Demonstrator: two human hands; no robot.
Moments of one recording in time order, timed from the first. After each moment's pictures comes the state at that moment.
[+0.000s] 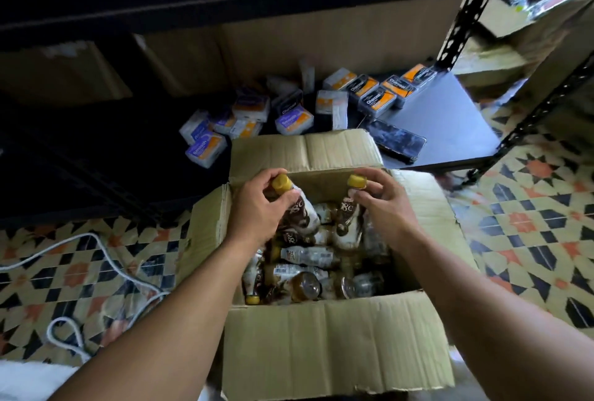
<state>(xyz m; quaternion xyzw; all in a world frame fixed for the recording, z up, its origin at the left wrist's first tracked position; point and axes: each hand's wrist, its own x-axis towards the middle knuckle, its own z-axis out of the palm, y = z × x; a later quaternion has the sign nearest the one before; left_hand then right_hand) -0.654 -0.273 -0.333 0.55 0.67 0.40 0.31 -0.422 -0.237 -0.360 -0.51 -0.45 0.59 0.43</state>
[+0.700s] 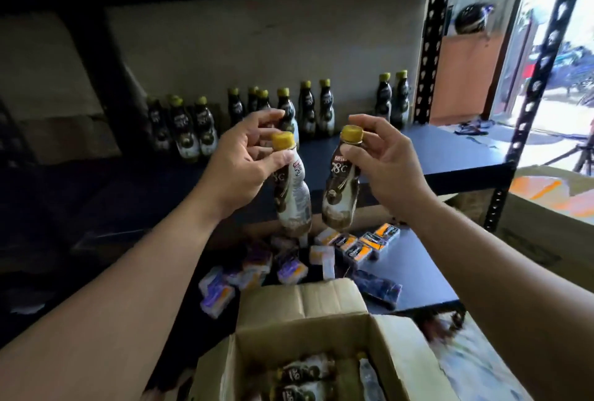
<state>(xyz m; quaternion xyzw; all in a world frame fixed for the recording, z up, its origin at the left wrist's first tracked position) -0.639 -0.237 0.010 0.69 0.42 0.54 0.22 -0.412 -0.201 -0.019 -0.31 -0.64 0.36 0.61</state>
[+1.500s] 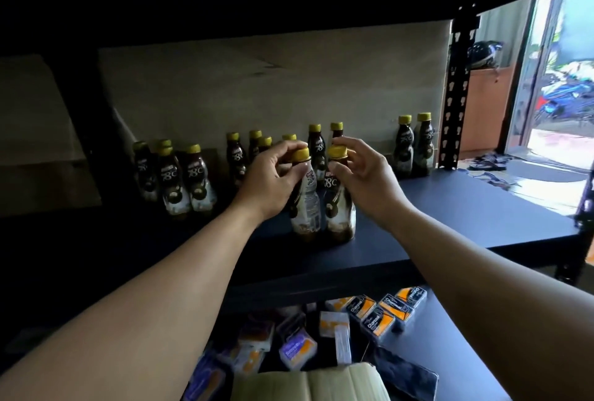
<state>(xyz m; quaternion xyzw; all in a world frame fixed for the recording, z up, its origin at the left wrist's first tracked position) -0.638 -0.061 0.018 0.70 0.44 0.54 0.16 -0.448 -0.025 -0.006 -0.35 -0.69 0.27 0.57</state>
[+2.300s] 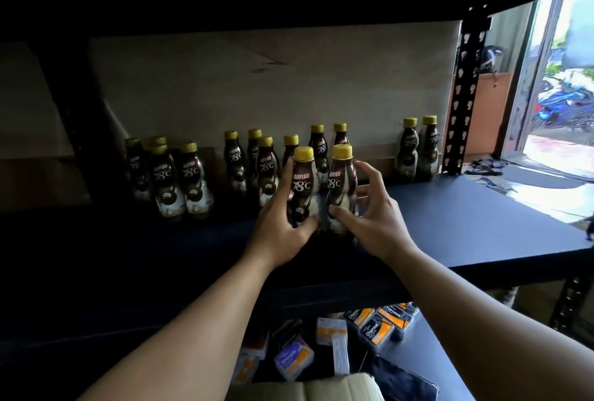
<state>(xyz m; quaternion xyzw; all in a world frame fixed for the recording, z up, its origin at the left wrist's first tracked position) -0.637 -0.059 -0.050 0.71 0.48 0.49 0.15 -0.445 -0.026 -0.056 -0.42 -0.70 0.20 0.54</state>
